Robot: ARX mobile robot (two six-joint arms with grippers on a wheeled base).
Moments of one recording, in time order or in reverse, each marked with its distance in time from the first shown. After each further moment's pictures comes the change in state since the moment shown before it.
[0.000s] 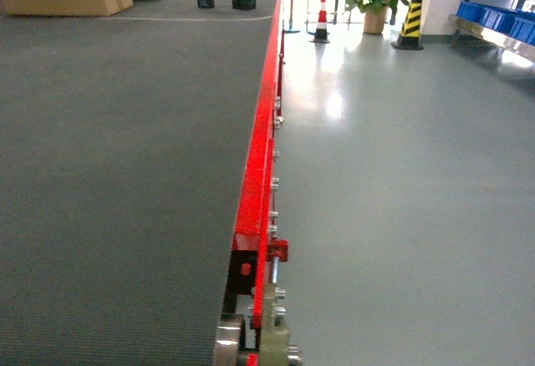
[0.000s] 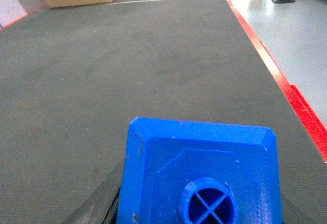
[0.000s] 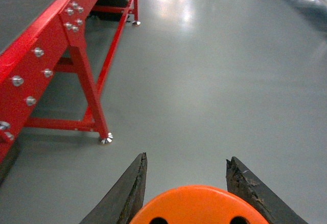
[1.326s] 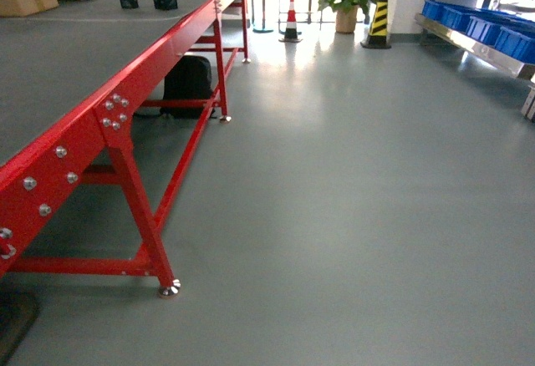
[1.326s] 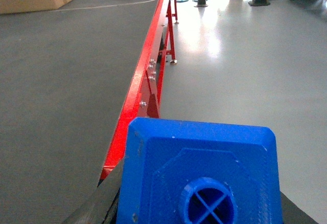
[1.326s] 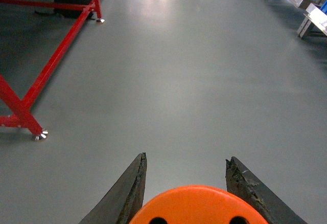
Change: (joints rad) left arm -0.002 0.000 0.000 0.001 0.001 0.000; right arm 0.000 0.000 0.000 0.001 0.000 0.000
